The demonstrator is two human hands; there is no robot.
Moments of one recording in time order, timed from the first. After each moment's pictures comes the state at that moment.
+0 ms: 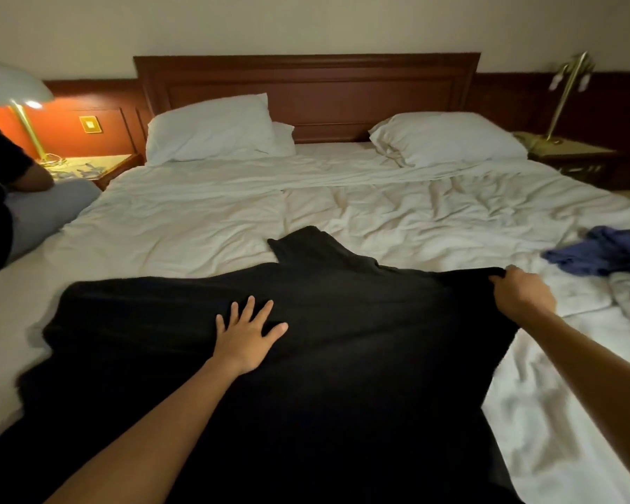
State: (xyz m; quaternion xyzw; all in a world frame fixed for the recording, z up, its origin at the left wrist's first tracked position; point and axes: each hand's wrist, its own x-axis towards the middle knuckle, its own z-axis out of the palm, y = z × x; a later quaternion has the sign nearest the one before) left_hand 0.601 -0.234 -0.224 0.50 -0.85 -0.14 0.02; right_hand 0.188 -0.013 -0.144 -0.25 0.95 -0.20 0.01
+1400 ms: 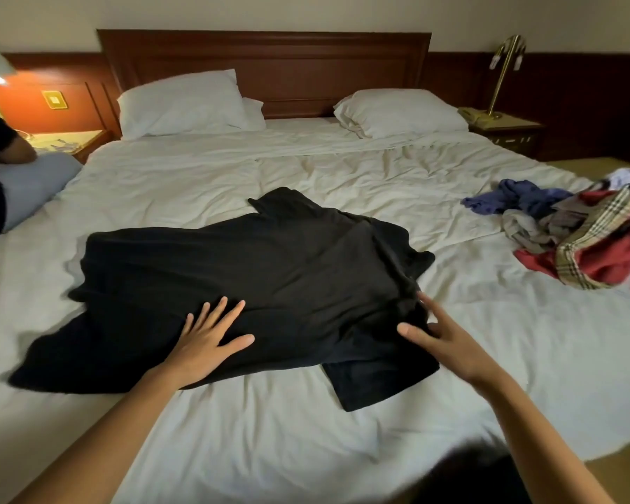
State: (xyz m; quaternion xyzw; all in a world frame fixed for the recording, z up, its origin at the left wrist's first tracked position) left_hand 0.751 -0.052 -0.208 0.40 -0.90 -0.19 0.00; right_hand 0.424 0.231 -0.159 -0.37 0.74 -0.47 0.32
